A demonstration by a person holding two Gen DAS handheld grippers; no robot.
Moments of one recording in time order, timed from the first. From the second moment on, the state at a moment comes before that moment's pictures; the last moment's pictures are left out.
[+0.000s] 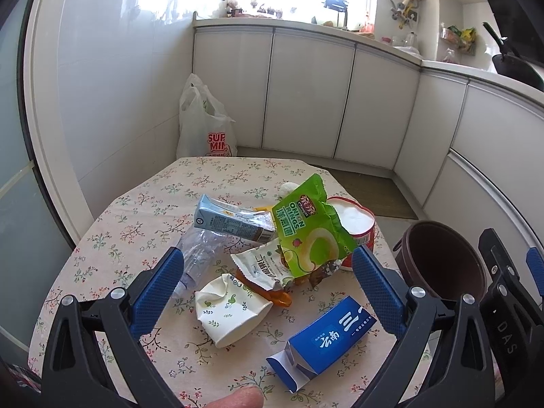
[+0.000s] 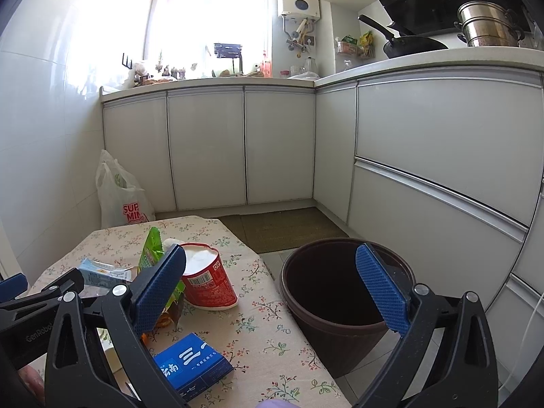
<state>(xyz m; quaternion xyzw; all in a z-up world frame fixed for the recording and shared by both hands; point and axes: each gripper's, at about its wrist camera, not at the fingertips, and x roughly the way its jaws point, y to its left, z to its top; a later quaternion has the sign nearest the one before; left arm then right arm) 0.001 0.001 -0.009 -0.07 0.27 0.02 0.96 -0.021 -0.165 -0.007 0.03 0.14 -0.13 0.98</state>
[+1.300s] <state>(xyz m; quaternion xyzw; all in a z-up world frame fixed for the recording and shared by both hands) 0.230 -0.029 -0.058 -0.16 0.57 0.01 0.81 0.112 -0.266 -0.004 0.17 0.34 -0.11 0.92</state>
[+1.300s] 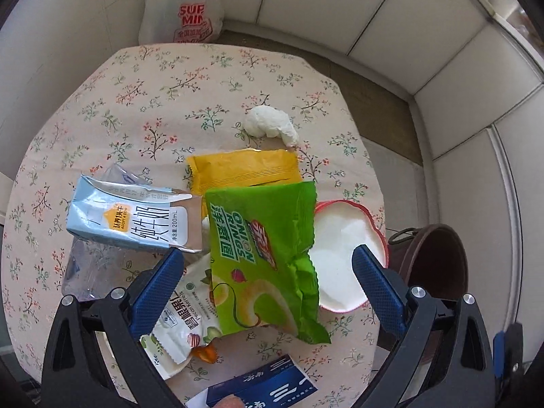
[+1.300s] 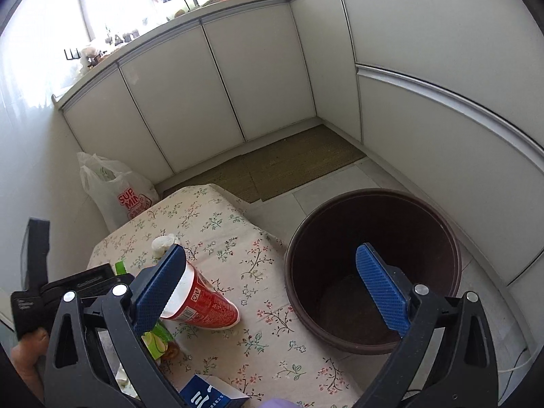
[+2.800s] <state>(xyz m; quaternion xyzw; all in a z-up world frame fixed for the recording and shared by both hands) 0.144 0.125 0.032 -0.21 0.37 -0.05 0.90 0.401 -0.064 -0.093 0.08 0.59 0.01 0.80</state>
